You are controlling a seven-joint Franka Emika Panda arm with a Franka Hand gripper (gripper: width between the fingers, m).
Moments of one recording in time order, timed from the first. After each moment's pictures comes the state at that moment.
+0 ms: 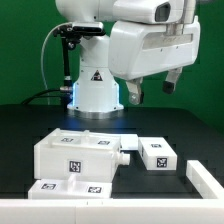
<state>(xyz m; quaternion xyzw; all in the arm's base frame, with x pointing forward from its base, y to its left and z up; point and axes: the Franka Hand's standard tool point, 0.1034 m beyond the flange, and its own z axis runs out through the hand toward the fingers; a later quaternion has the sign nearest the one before) 0.550 0.061 0.151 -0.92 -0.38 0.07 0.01</state>
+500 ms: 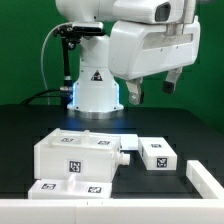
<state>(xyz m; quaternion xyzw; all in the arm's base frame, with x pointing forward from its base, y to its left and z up) 0.550 0.060 0.151 -0.92 -0.38 0.07 0.01</state>
